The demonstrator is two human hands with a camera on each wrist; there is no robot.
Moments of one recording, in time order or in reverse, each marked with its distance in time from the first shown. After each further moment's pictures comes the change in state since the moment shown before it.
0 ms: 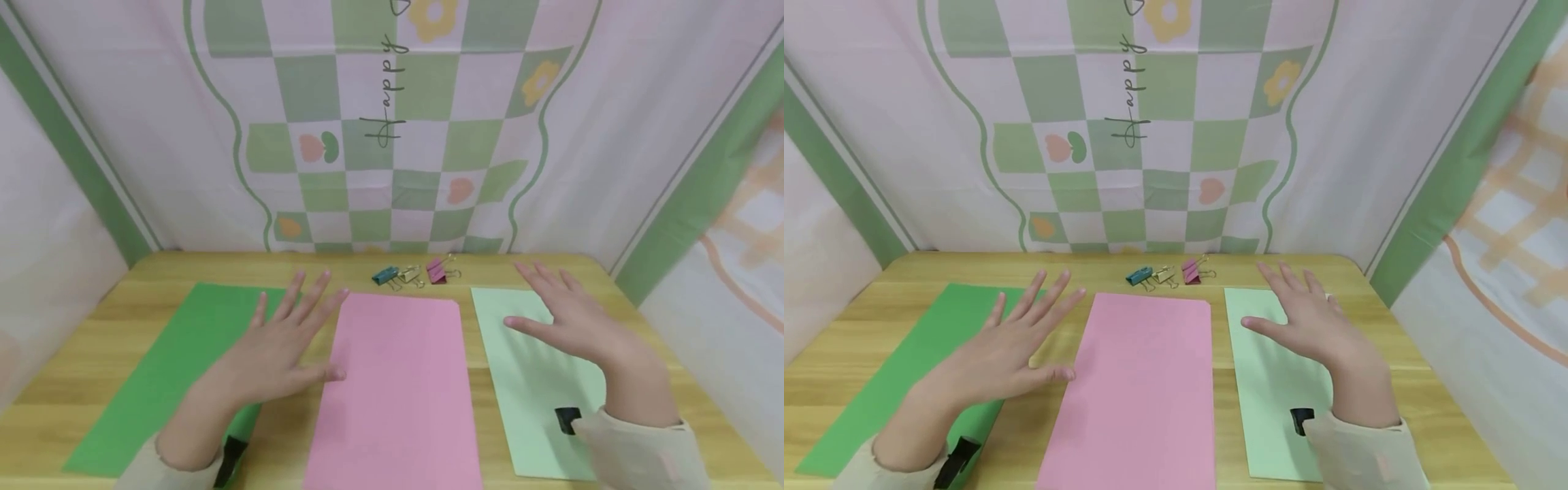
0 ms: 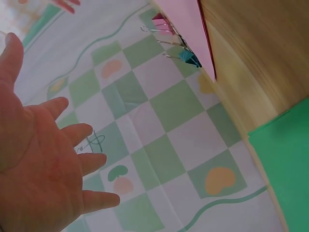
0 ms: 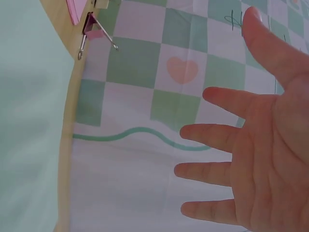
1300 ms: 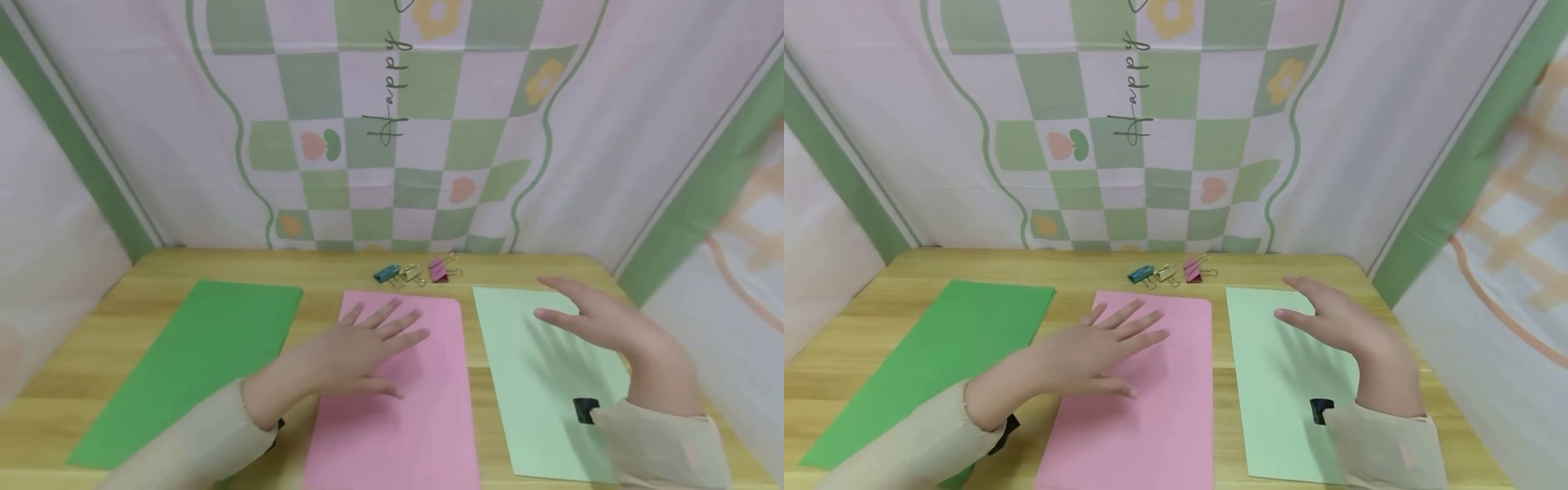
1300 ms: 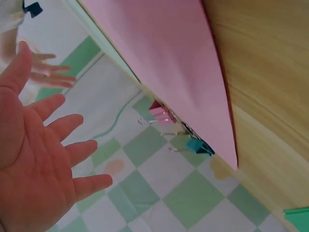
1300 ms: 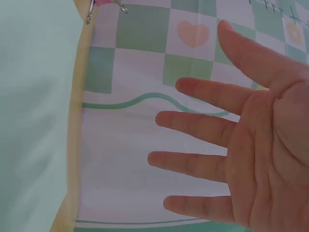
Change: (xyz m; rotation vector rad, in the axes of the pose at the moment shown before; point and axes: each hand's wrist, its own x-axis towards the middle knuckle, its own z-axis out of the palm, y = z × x) left_hand 0.060 0.044 0.033 0.048 -0.268 0.345; right_hand 0.005 0.045 -0.010 0.069 -0.083 -0.015
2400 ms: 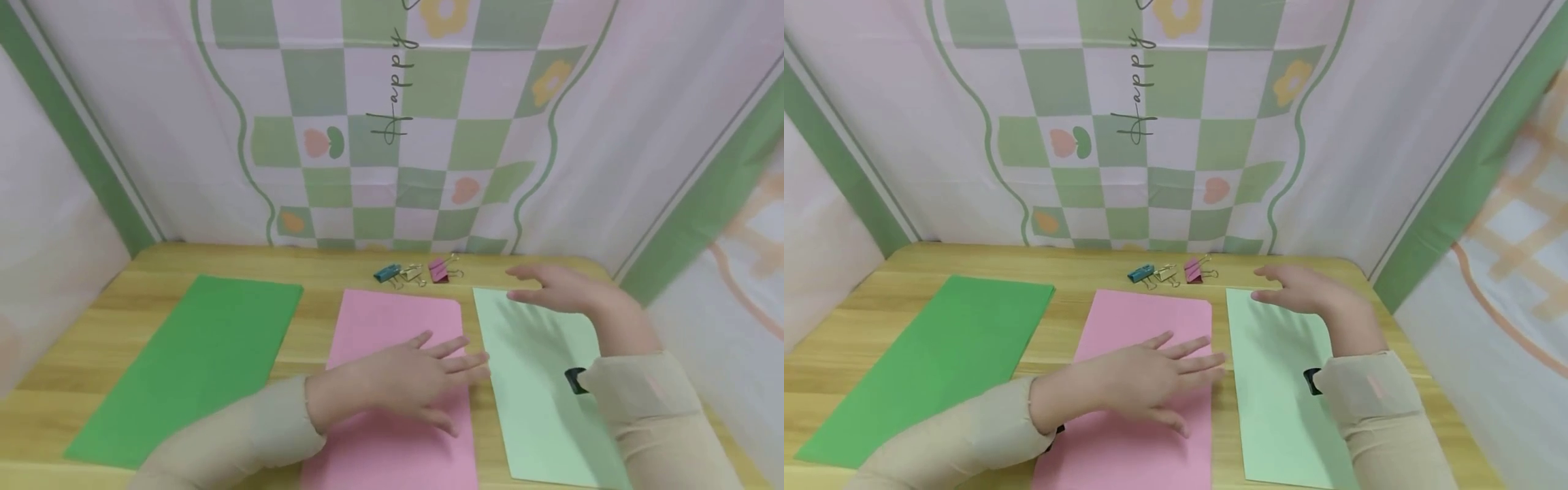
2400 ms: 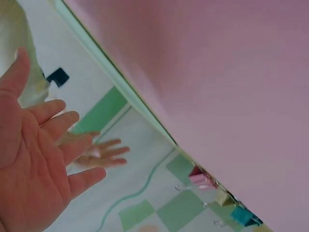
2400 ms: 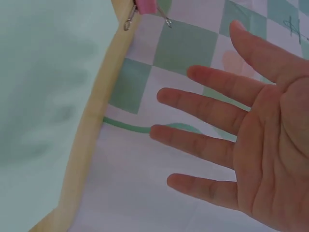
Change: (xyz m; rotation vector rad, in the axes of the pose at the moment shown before) left_hand 0.054 0.052 0.008 0.166 -0.093 0.206; right_hand 0.057 -0.019 -0.014 -0.091 -0.135 -0.065
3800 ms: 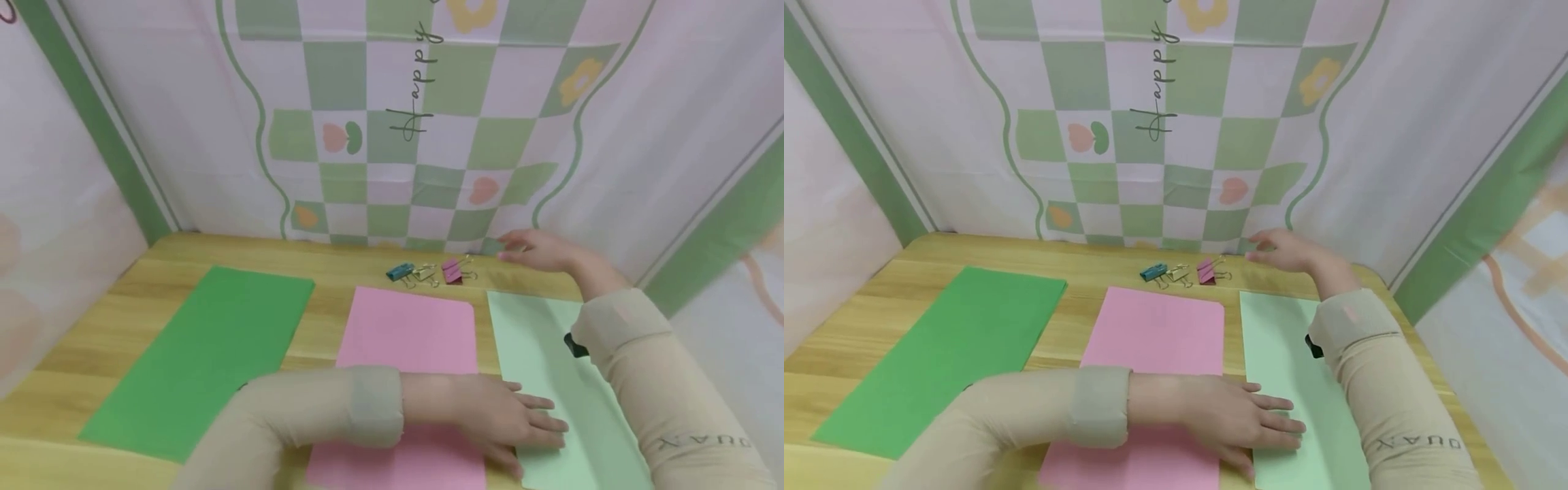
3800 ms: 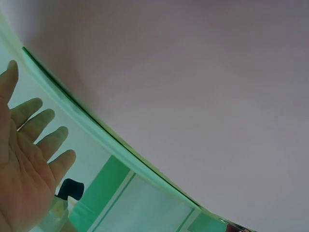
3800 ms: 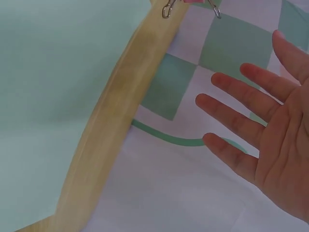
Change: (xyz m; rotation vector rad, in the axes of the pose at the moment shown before) left_hand 0.083 0.039 0.001 0.216 -0.206 0.285; right_hand 0.085 0.014 -0.023 0.002 -0.005 -0.114
